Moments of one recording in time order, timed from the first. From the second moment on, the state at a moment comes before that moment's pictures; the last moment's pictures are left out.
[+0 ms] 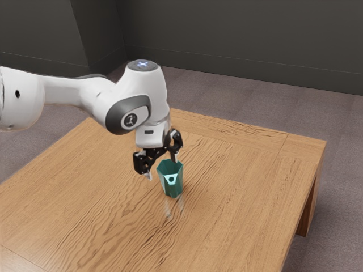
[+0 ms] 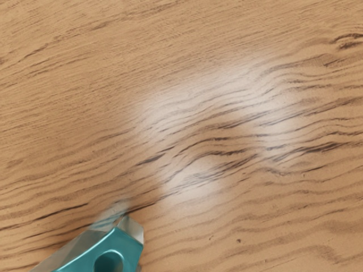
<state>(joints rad) -0.06 0.09 -0.22 -2.03 0.09 2.15 1.58</state>
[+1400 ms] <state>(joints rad) -0.06 0.32 -0.19 -2.06 0.35 2.48 1.99</state>
